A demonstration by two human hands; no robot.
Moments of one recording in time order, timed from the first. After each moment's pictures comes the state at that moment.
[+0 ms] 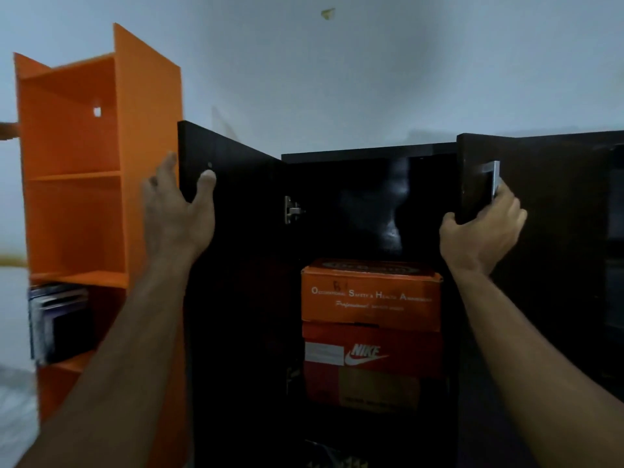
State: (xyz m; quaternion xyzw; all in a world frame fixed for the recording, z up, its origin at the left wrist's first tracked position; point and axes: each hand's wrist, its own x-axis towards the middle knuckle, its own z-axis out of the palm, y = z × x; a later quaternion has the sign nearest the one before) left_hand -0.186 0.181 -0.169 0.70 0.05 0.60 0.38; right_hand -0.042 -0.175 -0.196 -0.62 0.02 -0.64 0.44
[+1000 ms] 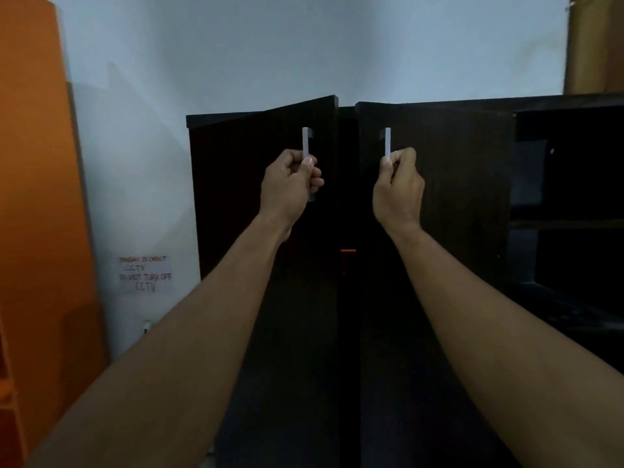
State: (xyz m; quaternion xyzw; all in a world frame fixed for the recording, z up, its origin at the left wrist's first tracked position) left_hand -0.045 -0.029 -0.179 0.68 -0.23 0.35 0.60; right_hand 0.006 -0.209 -0.187 -0.67 -0.14 -0.55 0.48
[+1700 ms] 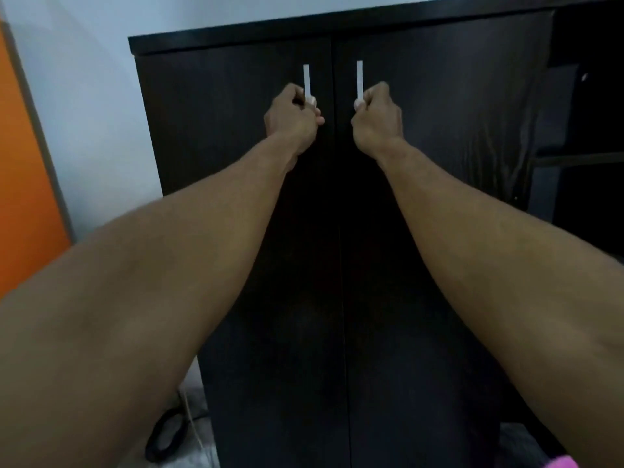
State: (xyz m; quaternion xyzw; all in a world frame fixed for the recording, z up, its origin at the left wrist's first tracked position) left_hand 0.060 -0.069 -0.164 0.72 -0.14 0.35 0.58; right_hand 0.074 -0.211 -0.173 -0.77 -0.10 -0.44 0.46
